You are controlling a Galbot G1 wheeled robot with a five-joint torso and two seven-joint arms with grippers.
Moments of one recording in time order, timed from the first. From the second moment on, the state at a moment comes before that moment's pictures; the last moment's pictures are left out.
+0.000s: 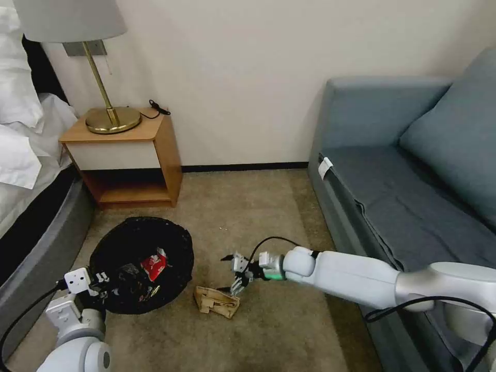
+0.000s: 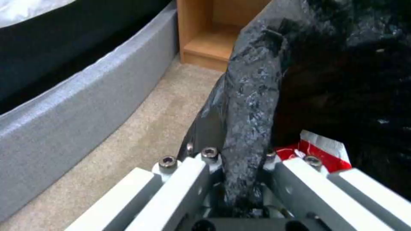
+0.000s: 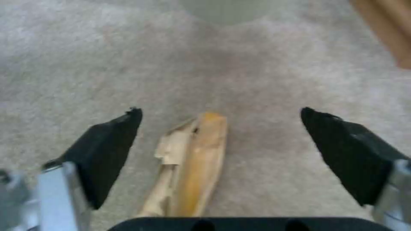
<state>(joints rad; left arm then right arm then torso) 1.57 -1.61 -0.88 -2.21 -0.19 0.47 -0.15 -0.17 1.13 -1.19 1.17 0.64 0.18 -0.37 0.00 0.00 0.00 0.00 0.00</state>
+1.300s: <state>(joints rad) 1.59 -1.61 -0.89 -2.21 -0.19 0.44 -0.15 -0.32 1.32 -1.19 0.77 0.51 0.29 -0.43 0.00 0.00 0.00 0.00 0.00</state>
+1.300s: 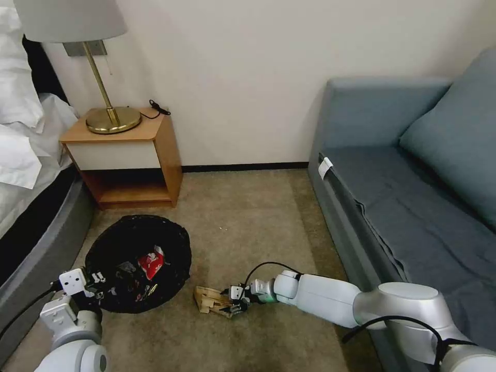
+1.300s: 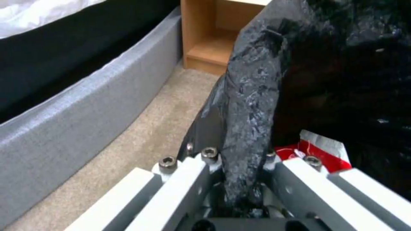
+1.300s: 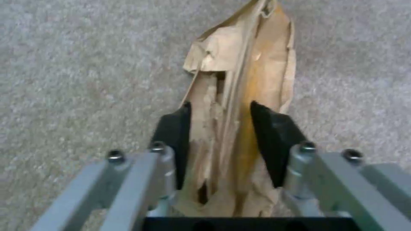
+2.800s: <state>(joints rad) 1.58 -1.61 -0.89 -2.21 -0.18 0.44 -0.15 -0.25 0.96 -0.96 1.15 0.56 0.27 -0.38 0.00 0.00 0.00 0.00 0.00</state>
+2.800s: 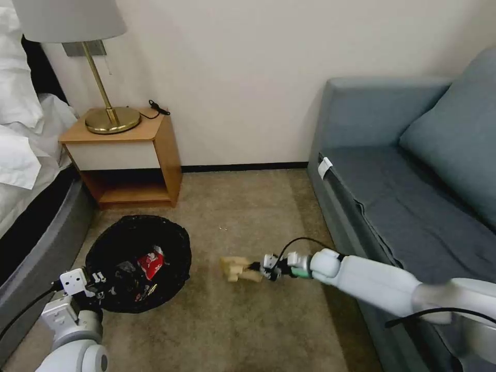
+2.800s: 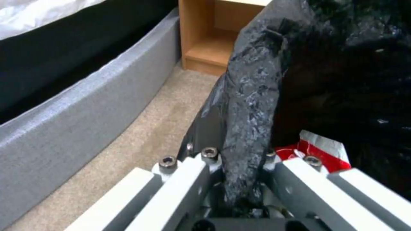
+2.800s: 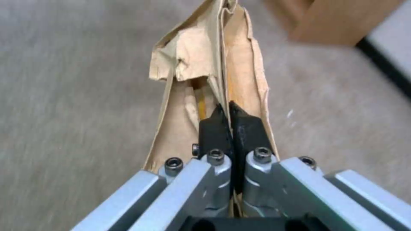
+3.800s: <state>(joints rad) 1.58 -1.61 -0.86 -2.18 -0.17 0.45 -0.15 -0.20 0.97 -0.90 1.66 0.87 0.15 -0.16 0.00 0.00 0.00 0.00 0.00</state>
